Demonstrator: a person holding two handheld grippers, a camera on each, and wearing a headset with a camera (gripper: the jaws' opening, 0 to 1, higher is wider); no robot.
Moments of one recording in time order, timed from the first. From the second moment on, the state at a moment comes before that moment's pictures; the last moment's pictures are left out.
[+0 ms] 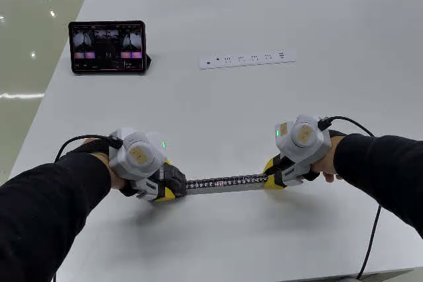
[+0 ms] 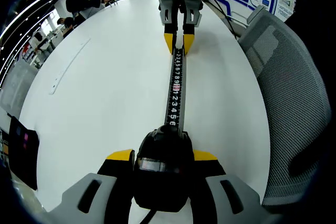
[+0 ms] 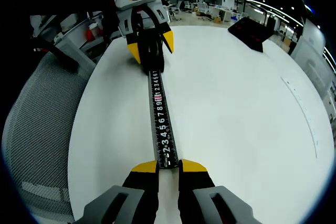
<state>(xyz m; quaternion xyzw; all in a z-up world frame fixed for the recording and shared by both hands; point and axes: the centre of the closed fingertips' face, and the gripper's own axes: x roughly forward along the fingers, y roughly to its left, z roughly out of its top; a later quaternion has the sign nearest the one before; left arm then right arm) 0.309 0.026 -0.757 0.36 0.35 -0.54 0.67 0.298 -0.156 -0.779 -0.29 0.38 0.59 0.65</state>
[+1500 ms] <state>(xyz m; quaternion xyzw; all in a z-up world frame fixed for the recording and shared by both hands) 0.310 0.024 -0.757 0.36 0.35 -0.54 0.67 0.295 -0.176 -0.777 -0.28 0.39 0.59 0.65</state>
